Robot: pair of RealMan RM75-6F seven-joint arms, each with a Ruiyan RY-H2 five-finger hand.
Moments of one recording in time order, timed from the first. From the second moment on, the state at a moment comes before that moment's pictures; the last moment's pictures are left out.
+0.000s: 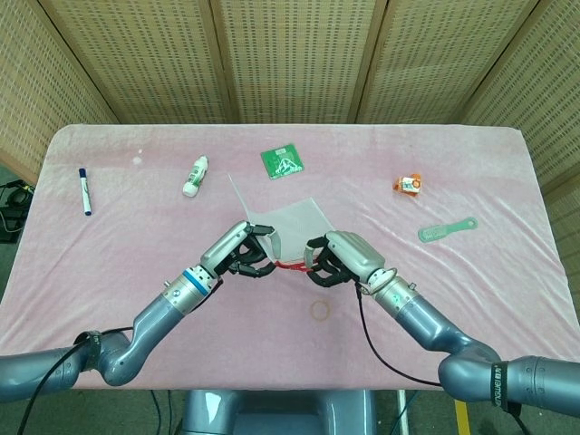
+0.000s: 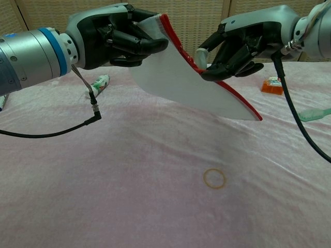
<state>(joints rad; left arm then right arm) -0.81 -1.48 -0.31 -1.67 1.34 0.89 -0.73 0.90 -1.14 0.27 -1.92 -0.89 0.73 0.16</state>
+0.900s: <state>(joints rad) -0.83 -1.42 -0.35 -1.73 1.30 0.90 -0.70 0.90 -1.13 0.26 -1.89 -0.84 0.70 0.16</state>
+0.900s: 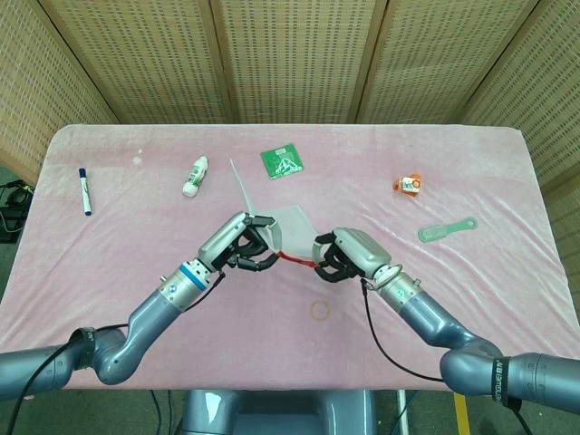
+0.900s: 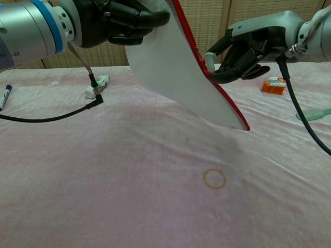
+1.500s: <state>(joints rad) -0.82 -1.34 -0.41 -1.79 1.25 0.91 -0.68 0.88 -1.14 0.20 -1.85 -0.82 0.67 0.15</state>
